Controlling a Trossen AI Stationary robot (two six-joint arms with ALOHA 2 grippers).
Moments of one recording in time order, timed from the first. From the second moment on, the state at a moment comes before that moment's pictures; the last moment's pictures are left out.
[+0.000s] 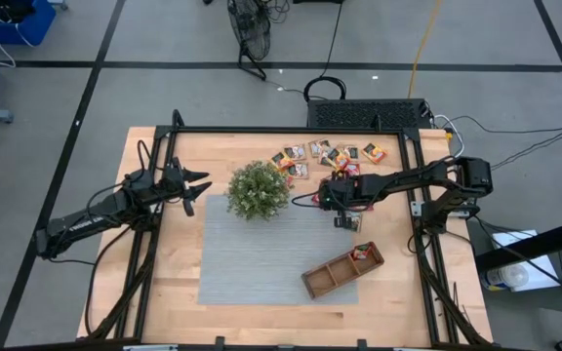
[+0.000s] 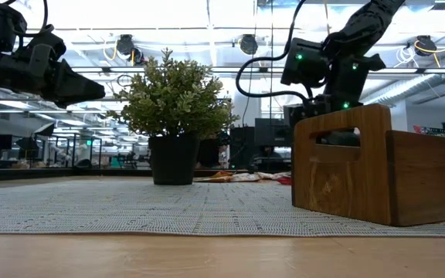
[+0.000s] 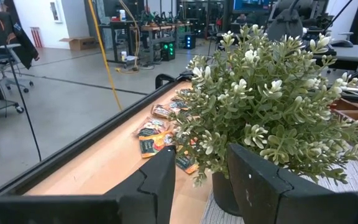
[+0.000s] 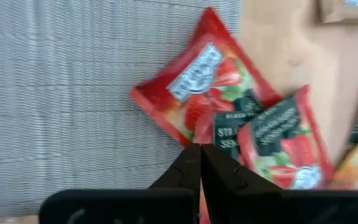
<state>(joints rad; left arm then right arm) 0.43 0.07 0.04 -0.05 0.08 0.00 -0.13 1.61 0.81 -0.44 0.25 -0.23</state>
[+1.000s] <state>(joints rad) 0.43 0.07 0.04 -0.05 0.08 0.00 -0.21 1.60 0.81 -0.58 0.18 -0.12</state>
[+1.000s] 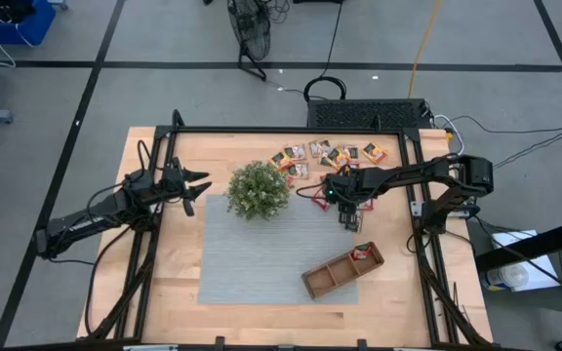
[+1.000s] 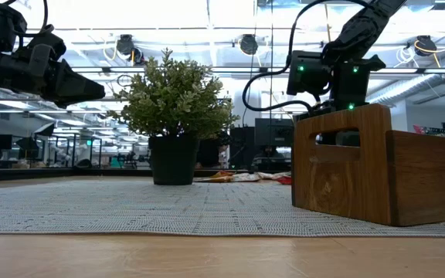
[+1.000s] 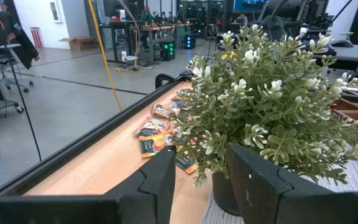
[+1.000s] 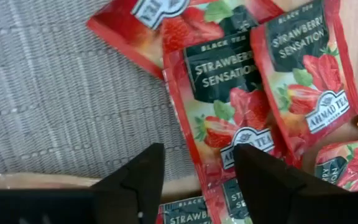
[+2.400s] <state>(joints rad) 0.43 0.07 0.04 -0.05 0.08 0.00 -0.27 1.59 0.81 -0.57 0.08 -0.24</state>
